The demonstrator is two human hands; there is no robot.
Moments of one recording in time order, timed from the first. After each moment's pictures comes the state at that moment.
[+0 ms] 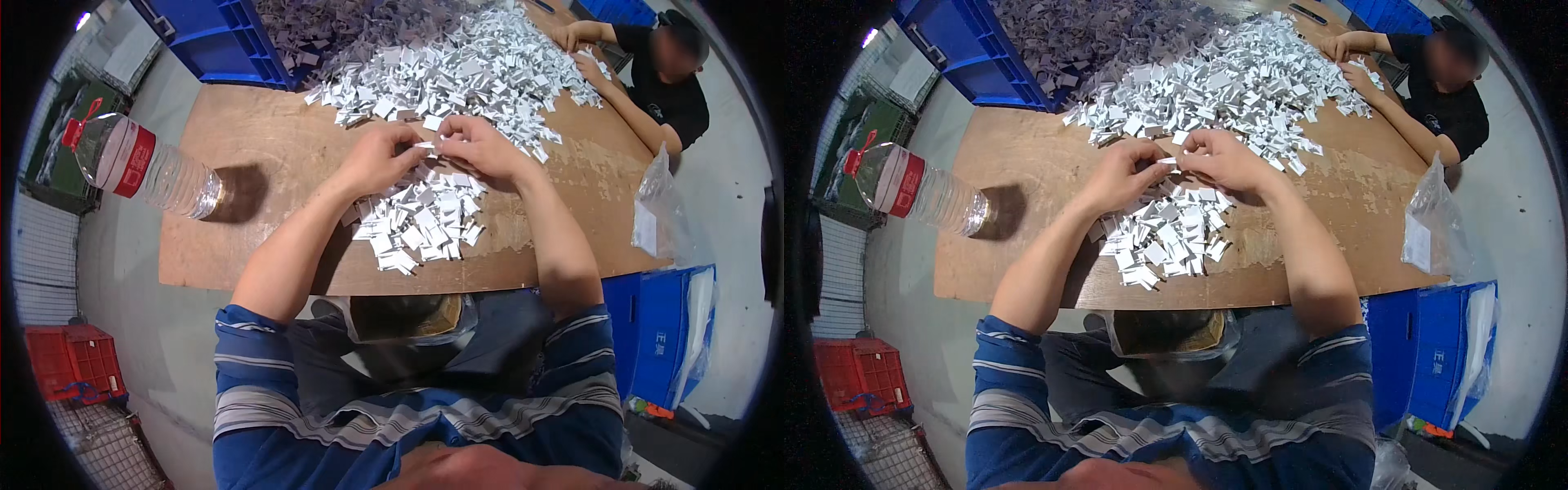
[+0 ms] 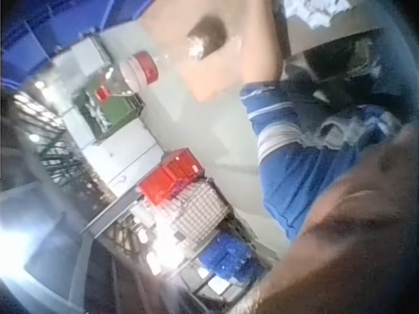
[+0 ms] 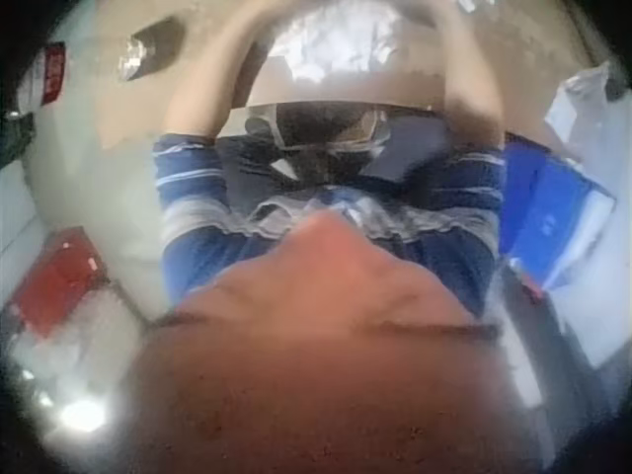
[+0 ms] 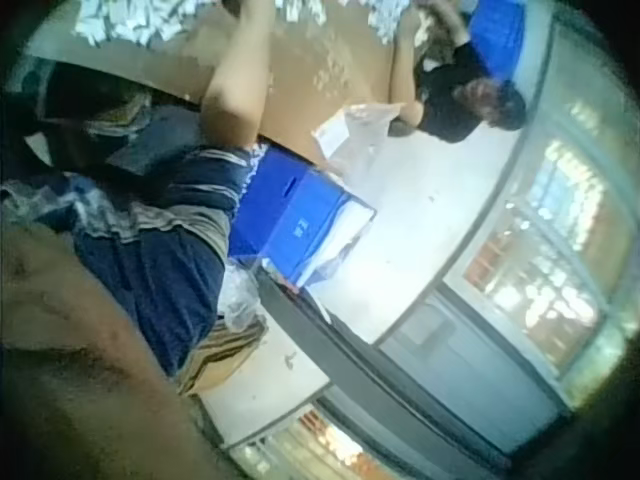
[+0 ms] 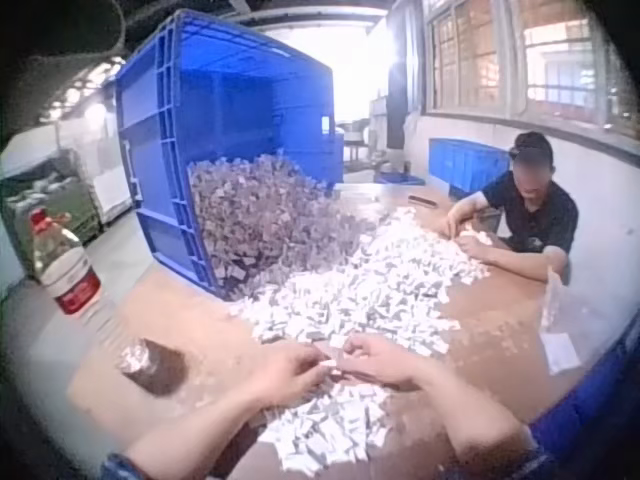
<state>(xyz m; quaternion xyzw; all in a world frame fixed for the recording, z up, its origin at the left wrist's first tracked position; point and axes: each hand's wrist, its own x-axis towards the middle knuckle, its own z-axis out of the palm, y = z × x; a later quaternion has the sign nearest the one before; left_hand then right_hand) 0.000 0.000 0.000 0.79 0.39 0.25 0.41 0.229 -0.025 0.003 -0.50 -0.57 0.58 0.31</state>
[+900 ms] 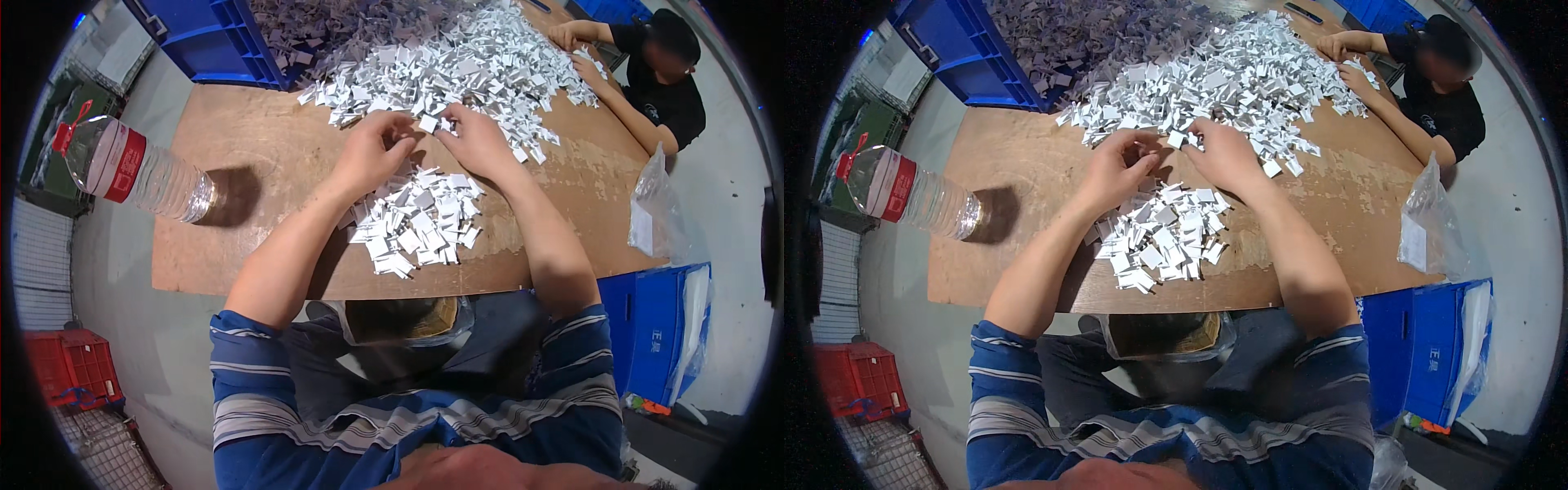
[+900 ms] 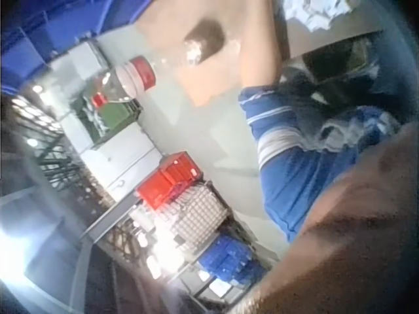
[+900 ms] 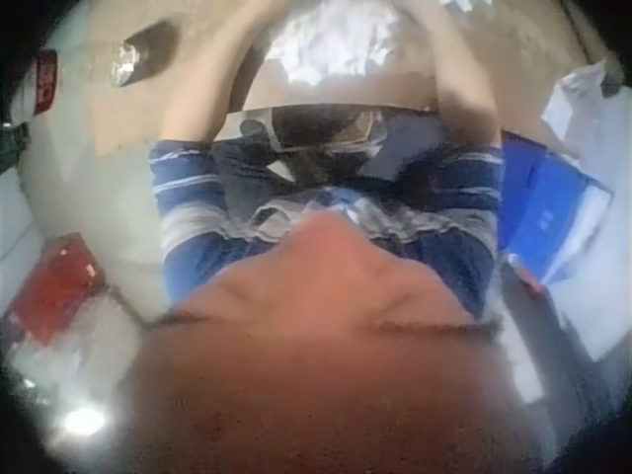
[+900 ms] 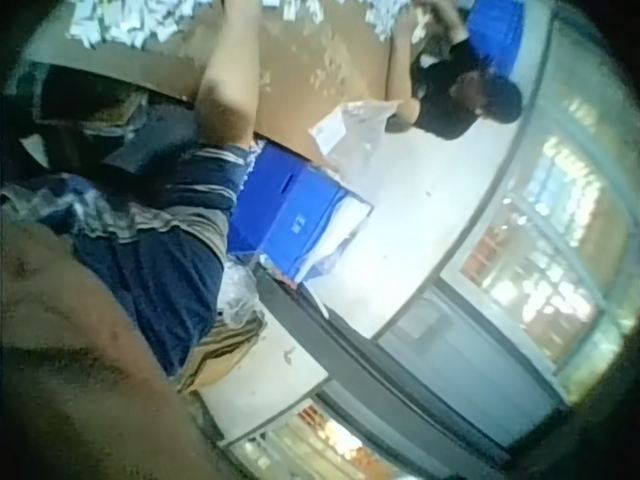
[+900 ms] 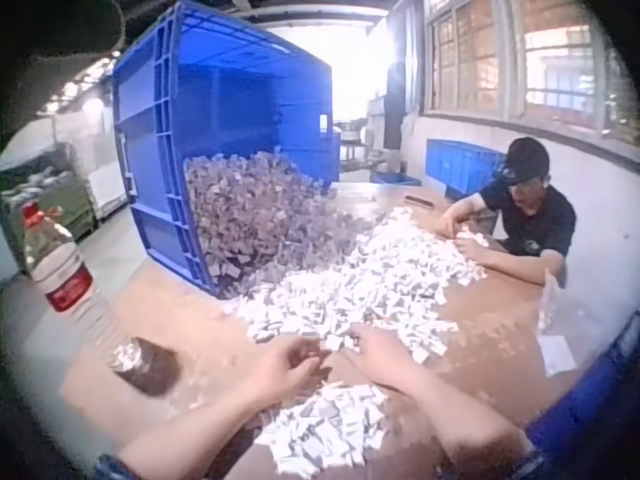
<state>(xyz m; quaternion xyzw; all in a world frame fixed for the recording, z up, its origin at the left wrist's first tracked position) 0.003 0.009 -0.025 0.75 0.39 0.35 0.40 0.220 -0.020 -0.006 -0.61 -0.72 0.17 0.29</state>
